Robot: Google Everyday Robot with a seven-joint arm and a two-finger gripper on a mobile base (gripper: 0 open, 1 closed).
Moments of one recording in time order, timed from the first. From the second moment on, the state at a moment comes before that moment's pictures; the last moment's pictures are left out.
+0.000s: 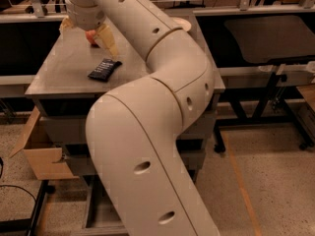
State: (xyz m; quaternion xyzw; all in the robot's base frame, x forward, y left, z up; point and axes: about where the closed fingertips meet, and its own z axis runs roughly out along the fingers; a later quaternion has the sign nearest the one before) arm 0.719 0.188 0.909 -0.96 0.24 -0.07 0.12
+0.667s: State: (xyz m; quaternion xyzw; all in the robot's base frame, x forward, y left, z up) arm 0.725 0.212 0.864 -0.97 0.23 -0.04 0.11
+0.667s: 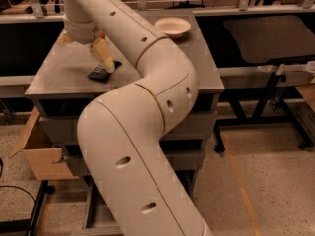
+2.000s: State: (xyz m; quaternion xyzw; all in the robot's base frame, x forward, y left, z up) arm 0.735 0.199 0.816 -0.97 0.25 0.00 0.09
